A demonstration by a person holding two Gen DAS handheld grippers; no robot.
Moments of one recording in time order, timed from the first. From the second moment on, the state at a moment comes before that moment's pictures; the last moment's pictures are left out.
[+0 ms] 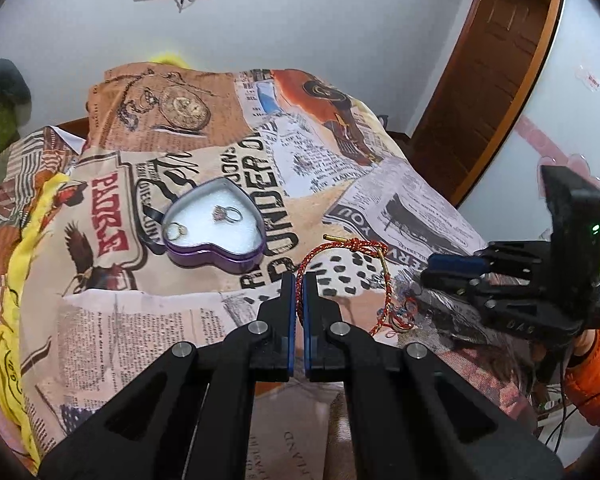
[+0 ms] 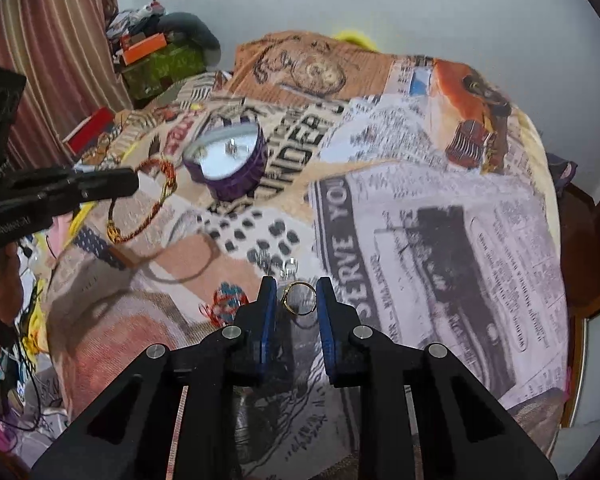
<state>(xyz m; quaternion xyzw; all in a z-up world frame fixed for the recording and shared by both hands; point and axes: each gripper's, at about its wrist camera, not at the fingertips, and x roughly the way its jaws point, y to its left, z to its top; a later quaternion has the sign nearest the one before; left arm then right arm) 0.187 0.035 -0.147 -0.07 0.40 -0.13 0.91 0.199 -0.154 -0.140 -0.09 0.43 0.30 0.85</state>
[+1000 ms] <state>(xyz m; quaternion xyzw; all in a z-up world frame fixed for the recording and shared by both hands) 0.239 0.107 -0.129 -0.07 0.36 -0.07 0.93 0.248 -0.057 -0.089 -0.09 0.36 0.35 0.86</state>
